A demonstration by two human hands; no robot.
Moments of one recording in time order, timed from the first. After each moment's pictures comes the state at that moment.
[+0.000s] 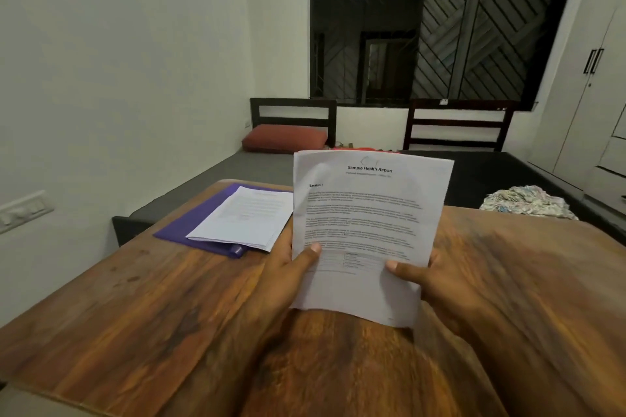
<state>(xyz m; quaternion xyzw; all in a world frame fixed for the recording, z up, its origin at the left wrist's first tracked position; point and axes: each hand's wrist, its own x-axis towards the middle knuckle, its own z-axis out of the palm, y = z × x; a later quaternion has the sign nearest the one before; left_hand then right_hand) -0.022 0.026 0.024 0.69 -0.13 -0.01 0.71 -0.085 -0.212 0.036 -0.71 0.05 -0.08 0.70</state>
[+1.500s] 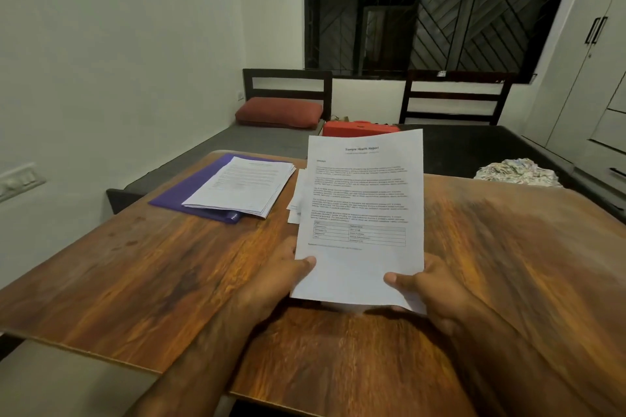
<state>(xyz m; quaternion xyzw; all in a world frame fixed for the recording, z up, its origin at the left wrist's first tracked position) -0.039 0.040 -0.022 0.75 -0.11 -0.17 0.62 -0.115 -0.214 -0.023 -0.68 0.12 0.00 0.73</state>
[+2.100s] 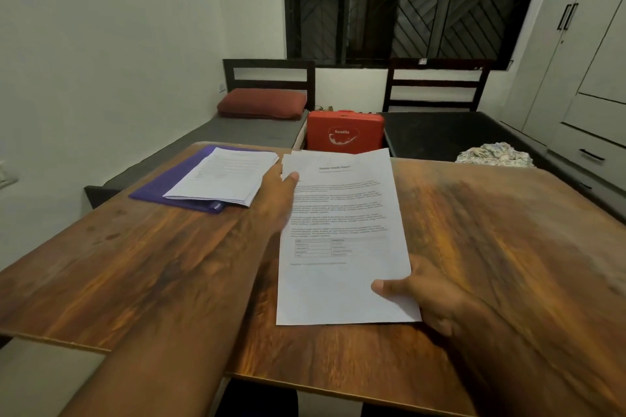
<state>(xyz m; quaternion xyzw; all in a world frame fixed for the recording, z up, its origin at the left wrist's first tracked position) 0.027 -0.011 0.040 0.74 -0.03 -0.03 0.67 -0.157 -0.219 -0.023 -0.68 0.11 0.06 0.73</state>
